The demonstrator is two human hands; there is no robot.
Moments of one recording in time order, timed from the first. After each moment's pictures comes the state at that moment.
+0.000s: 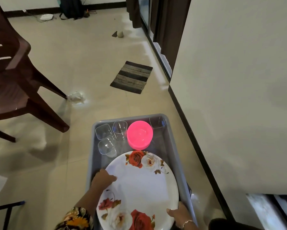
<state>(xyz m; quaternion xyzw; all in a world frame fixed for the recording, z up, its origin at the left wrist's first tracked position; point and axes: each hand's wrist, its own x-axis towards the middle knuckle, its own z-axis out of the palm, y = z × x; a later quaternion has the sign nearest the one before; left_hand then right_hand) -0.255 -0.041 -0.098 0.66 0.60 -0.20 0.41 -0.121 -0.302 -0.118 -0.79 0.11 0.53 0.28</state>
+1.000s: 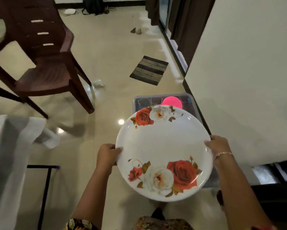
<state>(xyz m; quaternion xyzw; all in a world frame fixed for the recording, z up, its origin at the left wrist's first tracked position) -0.438 -0.082 0.064 0.56 0.60 0.11 0.56 -0.181 -0.268 0.083 -0.85 0.01 0.28 0.46</state>
